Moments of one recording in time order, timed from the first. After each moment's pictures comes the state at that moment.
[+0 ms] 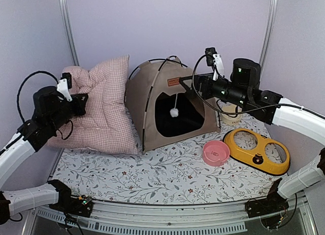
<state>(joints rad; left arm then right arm) -0.40 0.83 0.80 -0.19 -0.23 -0.32 0.82 1.35 1.24 0.02 0.01 0.27</state>
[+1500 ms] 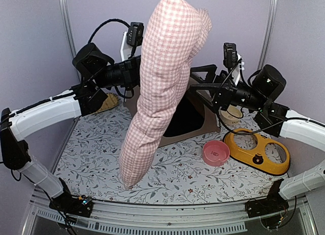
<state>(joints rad) -0.84 1.50 1.39 0.62 0.91 -0.63 0.82 1.22 1.05 0.53 -0.65 0.33</state>
